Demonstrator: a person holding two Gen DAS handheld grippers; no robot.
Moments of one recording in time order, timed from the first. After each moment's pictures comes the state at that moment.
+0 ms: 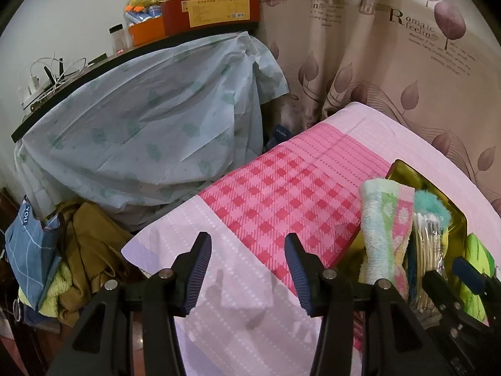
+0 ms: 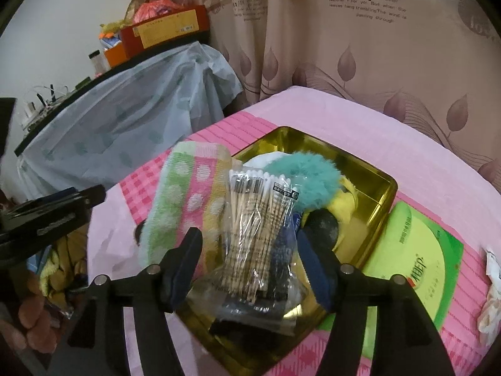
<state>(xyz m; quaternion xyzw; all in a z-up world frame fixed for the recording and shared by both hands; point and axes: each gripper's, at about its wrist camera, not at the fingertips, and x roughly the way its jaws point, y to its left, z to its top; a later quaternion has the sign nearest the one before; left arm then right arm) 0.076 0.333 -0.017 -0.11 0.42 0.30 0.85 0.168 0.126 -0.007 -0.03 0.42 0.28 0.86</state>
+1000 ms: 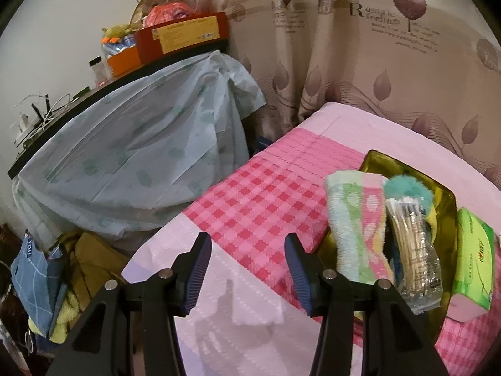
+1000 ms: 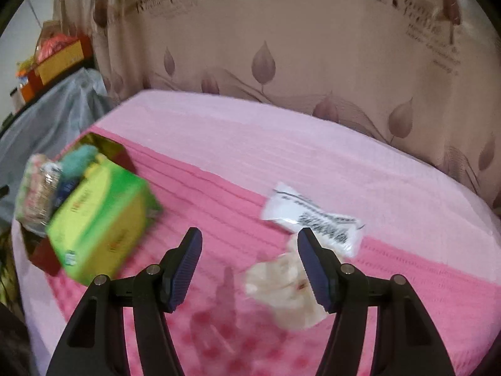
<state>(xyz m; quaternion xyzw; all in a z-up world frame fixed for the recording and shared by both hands) 0.079 0.299 -0.011 -0.04 0.41 0.27 0.87 0.196 -0.156 -0.015 -0.03 0.45 0.10 0.89</state>
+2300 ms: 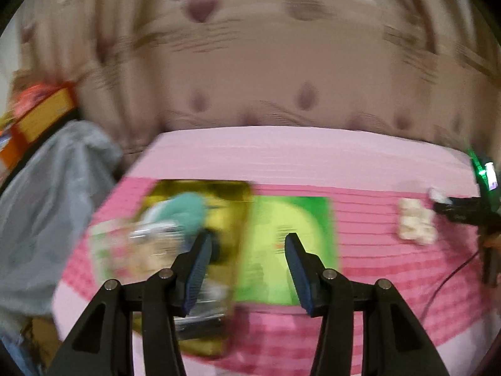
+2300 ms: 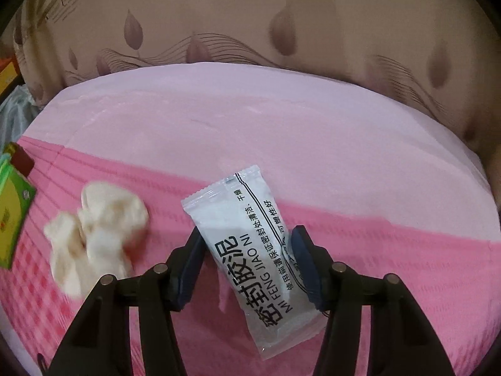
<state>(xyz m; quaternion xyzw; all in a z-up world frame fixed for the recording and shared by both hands) 0.118 0.100 0.007 0.06 0.39 0.02 0.92 0.176 -0.314 -0.081 0.02 0.50 -0.02 0.87</state>
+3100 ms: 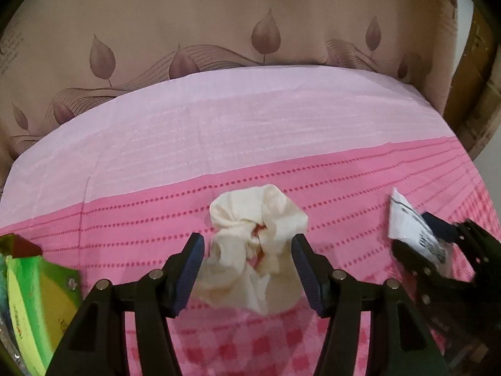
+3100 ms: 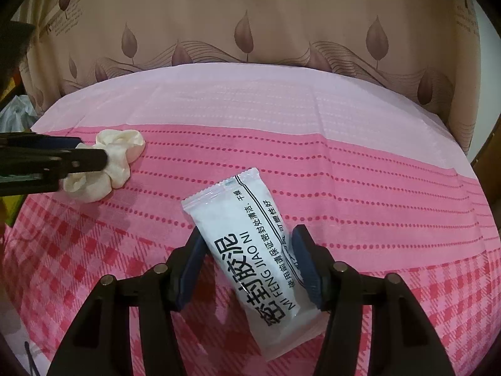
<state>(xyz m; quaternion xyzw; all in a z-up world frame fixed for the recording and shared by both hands) 0.210 -0.157 -0.081 0.11 0.50 -0.21 0.83 0.090 -0.333 -0.081 0.04 0.46 -0.06 0.88</state>
